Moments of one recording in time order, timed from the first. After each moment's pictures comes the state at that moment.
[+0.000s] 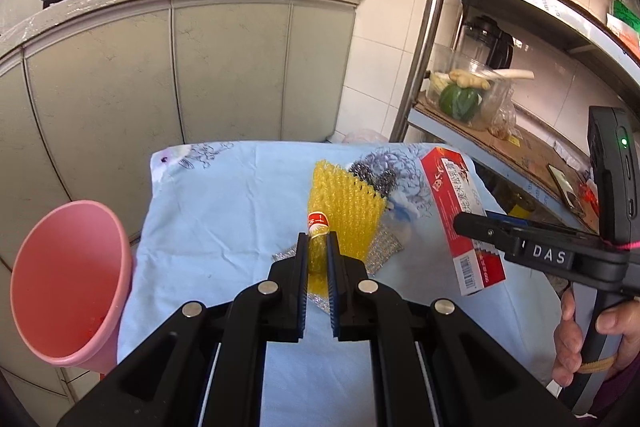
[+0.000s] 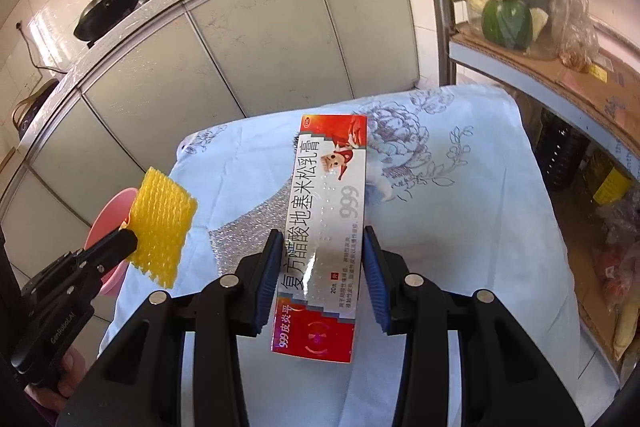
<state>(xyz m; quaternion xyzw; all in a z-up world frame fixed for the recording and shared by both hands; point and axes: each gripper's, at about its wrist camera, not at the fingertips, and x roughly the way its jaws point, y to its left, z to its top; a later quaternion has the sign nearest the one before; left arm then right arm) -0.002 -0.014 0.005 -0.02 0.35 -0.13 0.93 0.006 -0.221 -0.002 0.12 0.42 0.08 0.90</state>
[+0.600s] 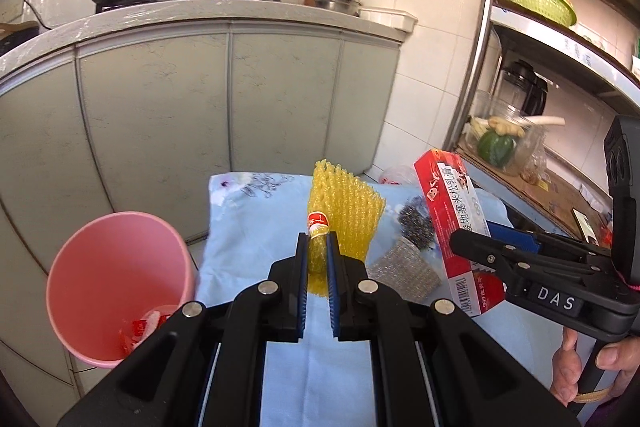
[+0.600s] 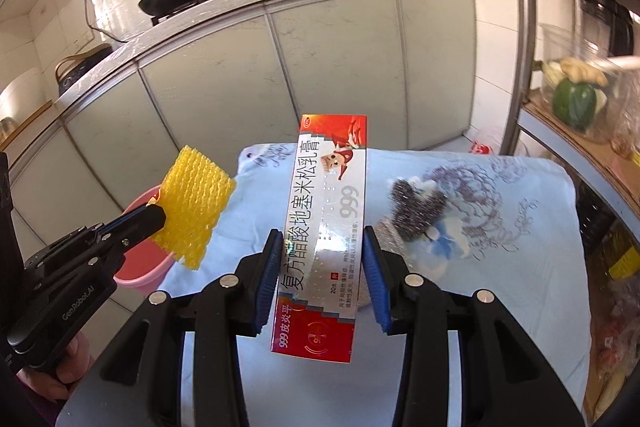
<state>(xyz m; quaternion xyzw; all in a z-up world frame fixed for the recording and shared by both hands) -0.015 0.037 0.033 -0.05 0.30 -0.06 0.95 0.013 -0.146 0.031 0.05 0.36 0.16 0.92</state>
